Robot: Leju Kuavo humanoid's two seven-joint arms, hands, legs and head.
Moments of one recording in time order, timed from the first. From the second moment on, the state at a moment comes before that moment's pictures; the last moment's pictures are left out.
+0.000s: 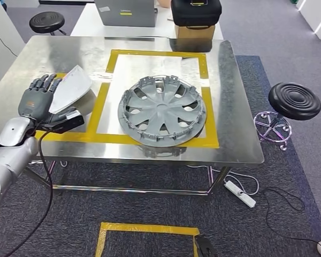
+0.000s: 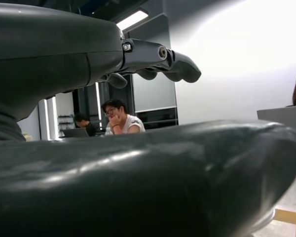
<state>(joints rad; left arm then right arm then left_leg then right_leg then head) -0.92 0.25 -0.49 -0.39 -1.15 0.56 -0.26 -0.20 0.23 -1.06 -0.19 1.29 -0.06 0.04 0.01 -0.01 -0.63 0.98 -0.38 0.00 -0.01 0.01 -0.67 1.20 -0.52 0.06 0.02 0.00</state>
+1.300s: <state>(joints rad) -0.88 0.24 -0.46 -0.39 -1.16 0.56 -0.26 -0.21 0.23 -1.06 -0.19 1.29 -0.06 0.04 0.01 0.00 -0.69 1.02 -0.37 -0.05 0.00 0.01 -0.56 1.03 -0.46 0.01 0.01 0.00</state>
